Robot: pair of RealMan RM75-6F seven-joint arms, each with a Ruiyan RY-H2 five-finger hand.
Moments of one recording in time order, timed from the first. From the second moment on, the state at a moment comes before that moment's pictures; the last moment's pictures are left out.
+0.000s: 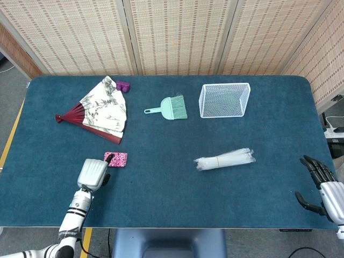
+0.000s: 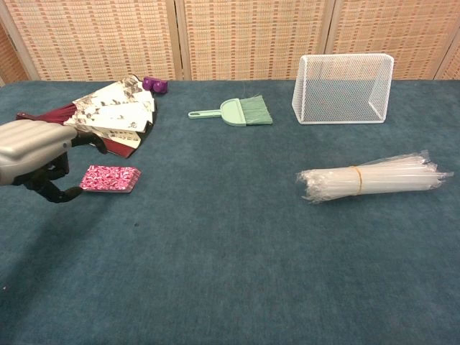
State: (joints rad) left arm -0.47 -1.55 -0.21 -1.70 1.03 1.16 0.88; right arm 0.05 -0.96 -0.03 -1.60 -1.63 1.51 0.36
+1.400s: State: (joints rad) left arm -0.71 -1.83 -0.29 -1.45 0.61 1.30 1.06; right arm 0.05 -0.95 -0.03 -1.60 -1.63 1.50 0.37
